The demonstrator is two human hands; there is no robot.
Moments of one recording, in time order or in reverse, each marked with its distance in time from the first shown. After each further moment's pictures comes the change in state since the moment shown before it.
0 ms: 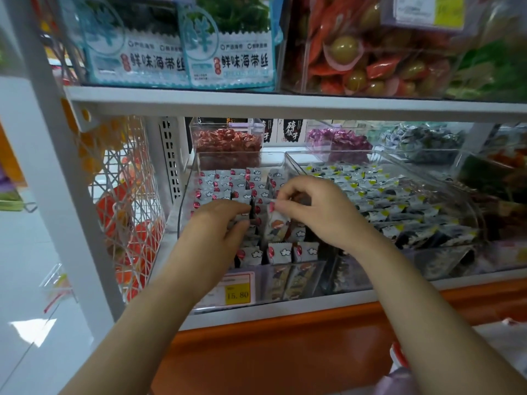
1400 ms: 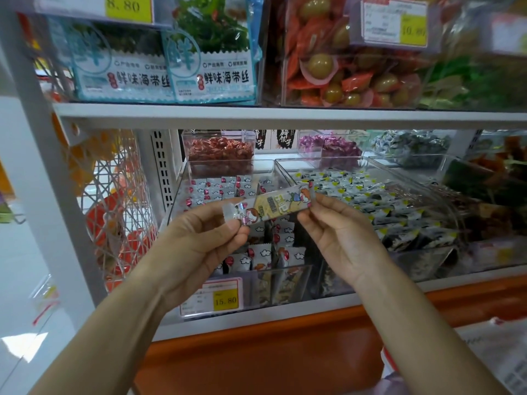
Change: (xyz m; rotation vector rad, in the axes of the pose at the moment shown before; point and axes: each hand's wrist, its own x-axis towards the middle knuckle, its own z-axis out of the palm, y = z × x) left_hand -0.003 0.021 -0.016 -1.329 -0.169 -0.518; right_hand -0.034 0.002 -0.007 1.387 0.397 0.477
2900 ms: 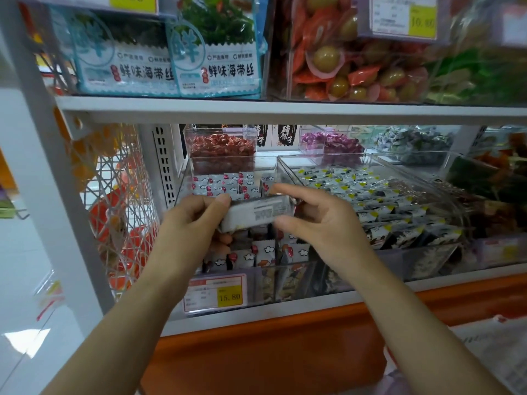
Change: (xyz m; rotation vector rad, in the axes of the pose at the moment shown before) left_hand 0.005 -0.004 -0.005 0.532 0.300 0.185; right_hand -0.007 0.008 0.007 -0.970 -0.327 -0.429
